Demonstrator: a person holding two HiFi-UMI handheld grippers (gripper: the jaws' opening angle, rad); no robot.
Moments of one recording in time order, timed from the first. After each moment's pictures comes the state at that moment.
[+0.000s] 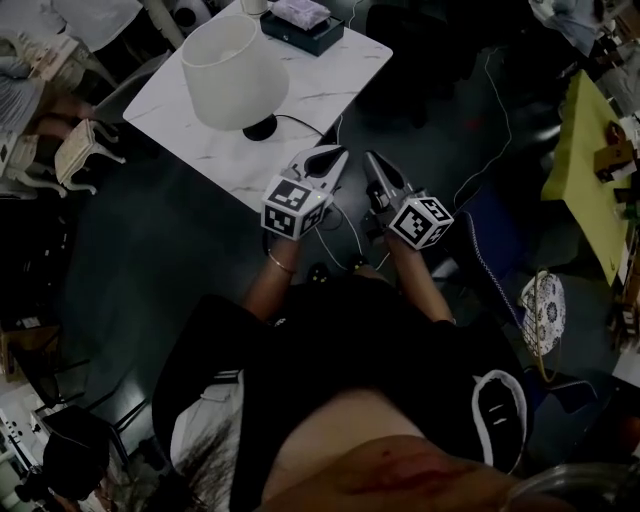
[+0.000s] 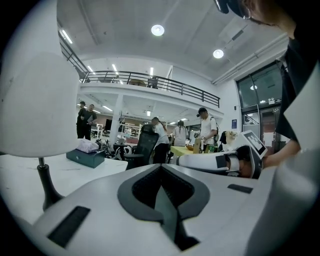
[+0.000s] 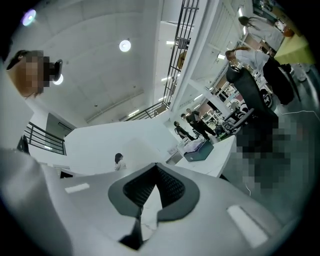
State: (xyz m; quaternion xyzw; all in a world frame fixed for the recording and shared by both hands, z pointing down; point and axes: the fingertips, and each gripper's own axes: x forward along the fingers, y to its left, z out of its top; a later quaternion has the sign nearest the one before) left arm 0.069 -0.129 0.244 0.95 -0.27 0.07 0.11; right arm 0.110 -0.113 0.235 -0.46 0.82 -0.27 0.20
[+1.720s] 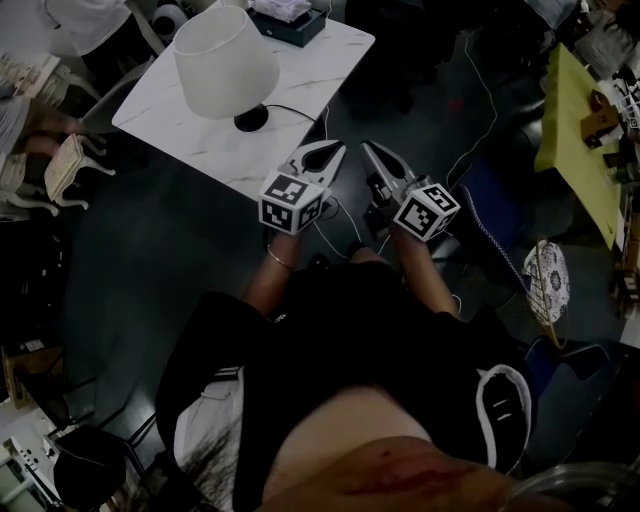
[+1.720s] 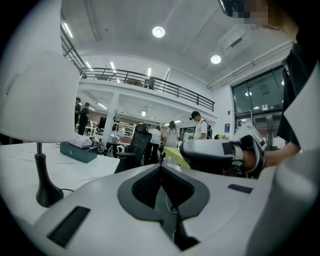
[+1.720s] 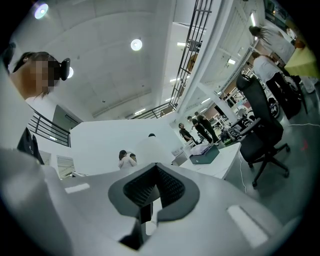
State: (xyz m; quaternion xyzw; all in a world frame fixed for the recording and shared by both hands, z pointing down) left arm 0.062 -0.094 0.246 0.96 -0.24 0.06 0.12; right arm 0.091 -0.072 0.208 -0.45 0.84 -0.22 0.19
